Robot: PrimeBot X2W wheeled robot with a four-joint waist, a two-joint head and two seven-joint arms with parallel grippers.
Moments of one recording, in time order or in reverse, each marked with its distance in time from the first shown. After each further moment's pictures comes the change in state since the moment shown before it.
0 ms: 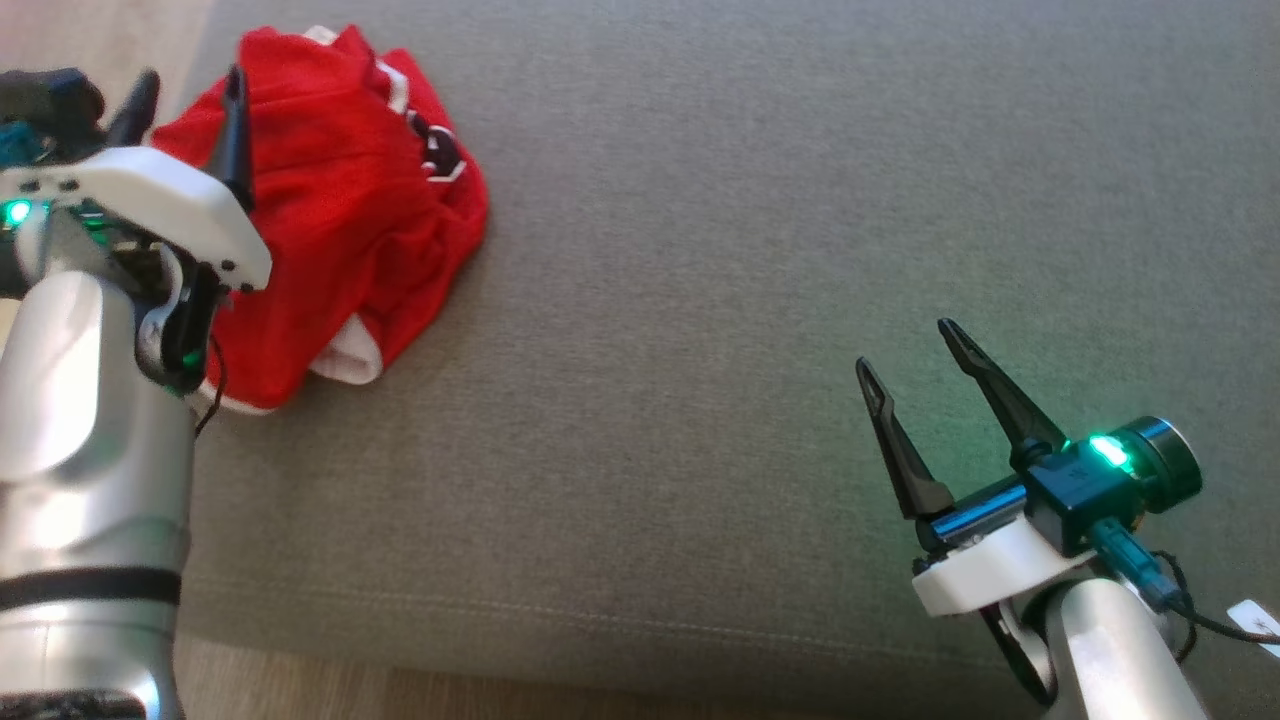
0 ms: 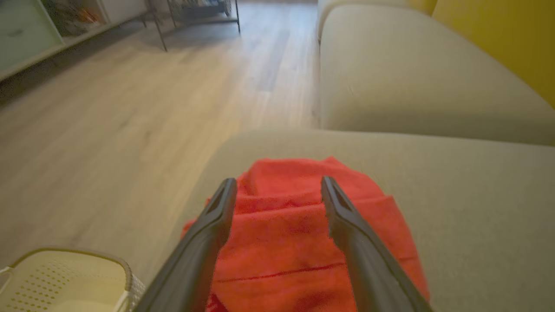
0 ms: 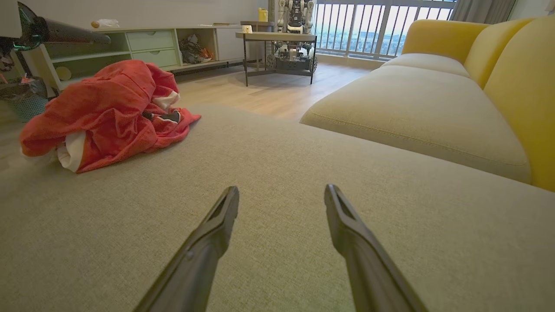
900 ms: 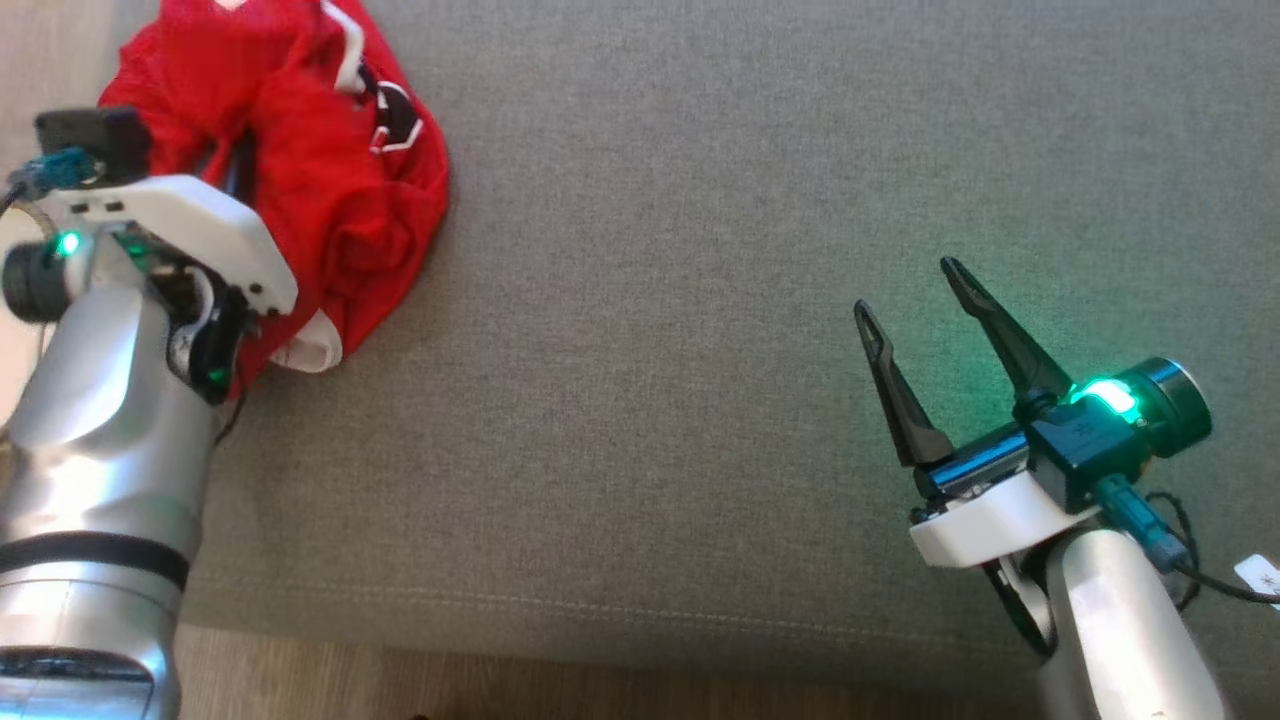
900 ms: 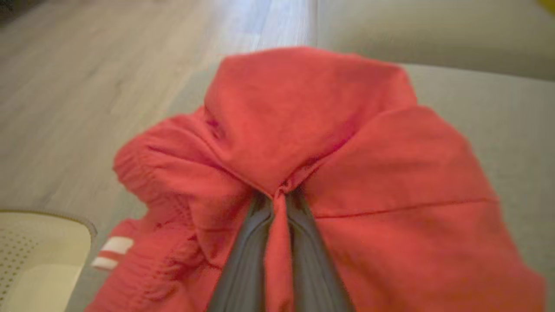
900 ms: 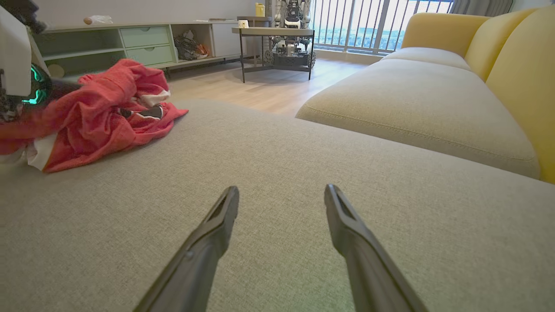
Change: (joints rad) left arm -0.117 0.012 -0.166 0.338 -0.132 -0.031 -0.089; right arm -0.083 -0.002 0.007 -0.012 -0.017 0.000 0.000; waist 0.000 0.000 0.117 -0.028
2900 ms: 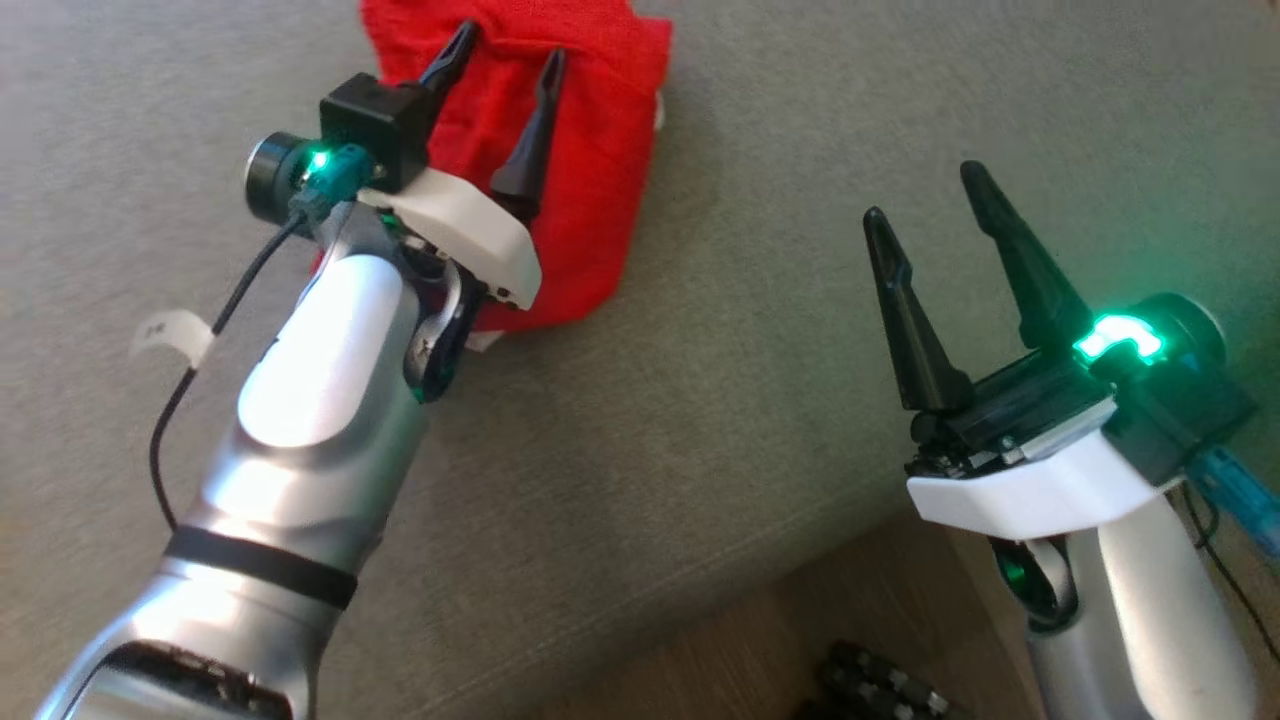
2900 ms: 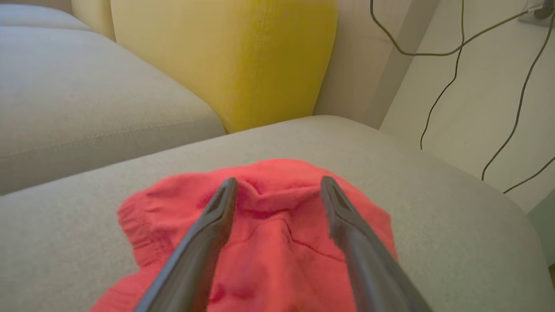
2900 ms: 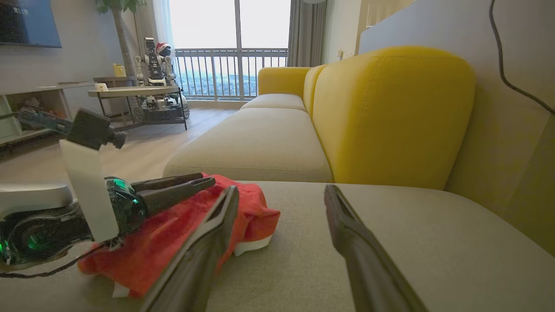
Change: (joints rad) left arm 0.024 -0.157 -0.266 -0.292 0.058 0.063 -0.187; right arm -0.061 0.001 0.050 -0.153 0.255 0.000 -0.003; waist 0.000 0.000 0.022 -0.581
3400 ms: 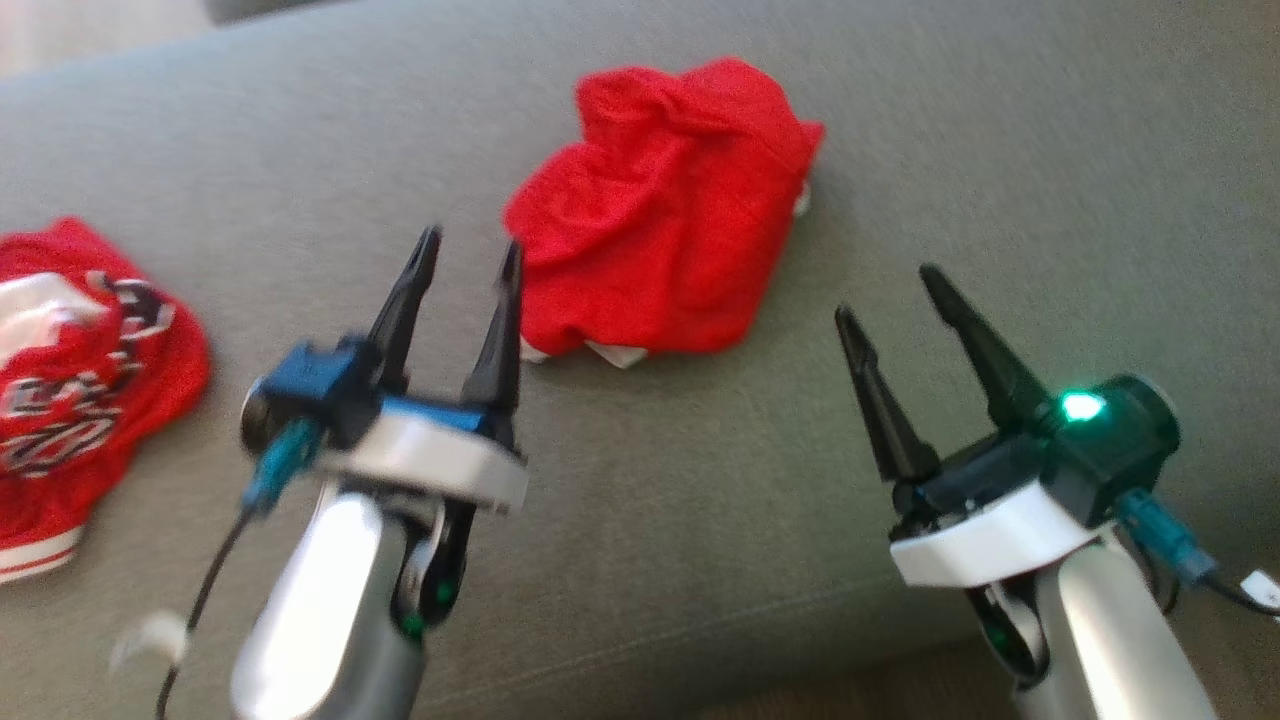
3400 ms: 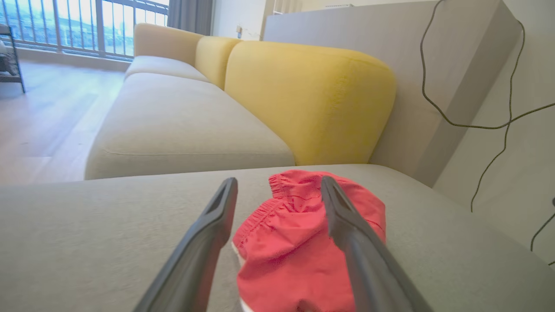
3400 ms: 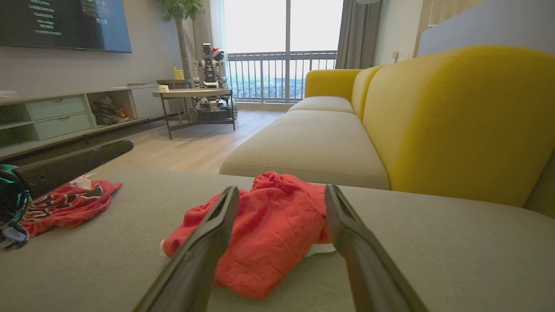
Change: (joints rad) left arm 0.486 -0.013 0.154 -0.467 0.022 0.064 -0.009; right arm 0.078 0.000 0.006 0.107 -0.065 0.000 0.000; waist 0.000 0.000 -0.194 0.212
